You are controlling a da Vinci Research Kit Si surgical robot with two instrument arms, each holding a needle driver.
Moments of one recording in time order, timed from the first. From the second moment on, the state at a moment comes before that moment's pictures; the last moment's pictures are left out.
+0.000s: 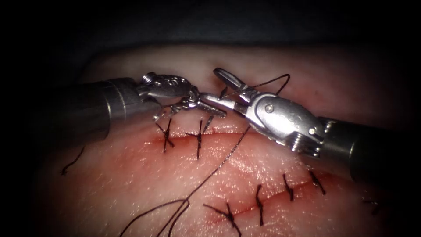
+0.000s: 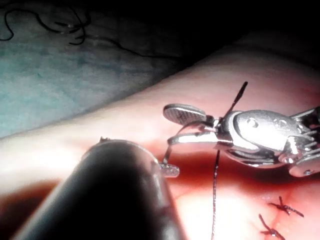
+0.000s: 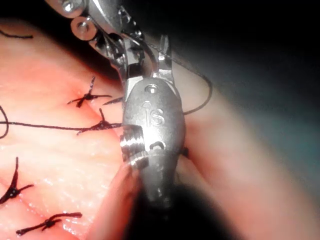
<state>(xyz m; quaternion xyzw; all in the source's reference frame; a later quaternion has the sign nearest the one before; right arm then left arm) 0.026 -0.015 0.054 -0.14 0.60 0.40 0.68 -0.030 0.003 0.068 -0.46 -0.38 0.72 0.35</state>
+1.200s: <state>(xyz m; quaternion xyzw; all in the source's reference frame) 0.021 -0.016 0.058 -0.17 0.59 0.20 0.76 -0.030 -0.003 0.068 -0.47 -0.21 0.81 0.30</state>
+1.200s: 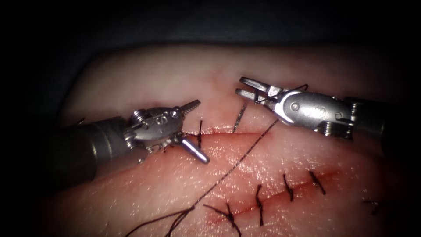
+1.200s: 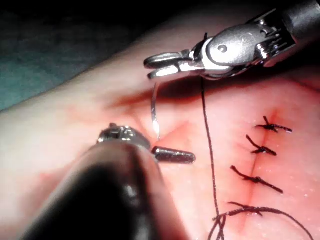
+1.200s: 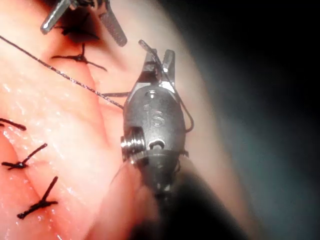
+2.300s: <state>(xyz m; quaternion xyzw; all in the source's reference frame) 0.023 -0.018 0.059 -0.25 0.61 0.09 0.75 -0.032 -0.011 0.072 -0.42 -0.15 0.86 0.23</state>
